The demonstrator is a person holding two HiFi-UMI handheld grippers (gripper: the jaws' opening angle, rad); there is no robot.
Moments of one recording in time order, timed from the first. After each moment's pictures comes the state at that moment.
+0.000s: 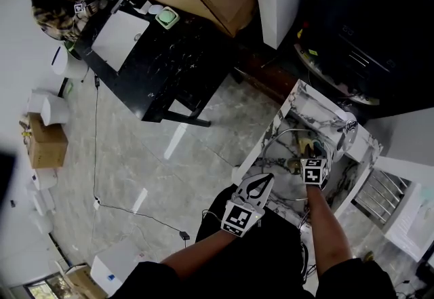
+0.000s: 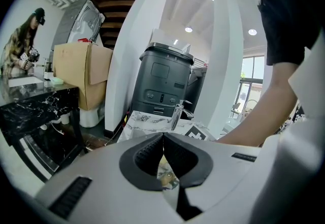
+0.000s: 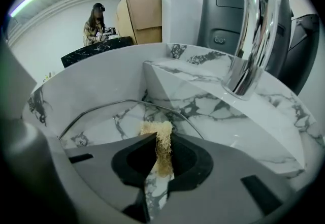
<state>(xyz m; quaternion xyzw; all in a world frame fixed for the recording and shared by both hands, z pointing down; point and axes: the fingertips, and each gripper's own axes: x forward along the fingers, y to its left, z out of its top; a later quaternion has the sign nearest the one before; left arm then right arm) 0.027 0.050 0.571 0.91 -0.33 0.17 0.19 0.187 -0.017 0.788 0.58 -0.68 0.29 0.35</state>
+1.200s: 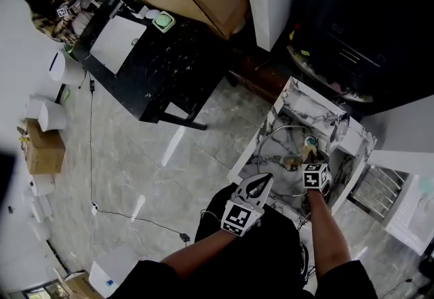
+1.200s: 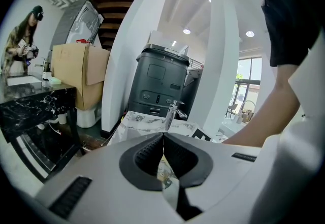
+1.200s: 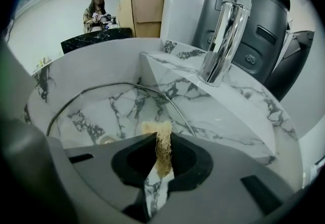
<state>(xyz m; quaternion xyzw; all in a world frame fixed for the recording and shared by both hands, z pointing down) 0.038 0.074 0.567 0.92 -0.32 0.16 0.18 0.223 0.030 0.783 0.59 -0.64 0.26 0.41</state>
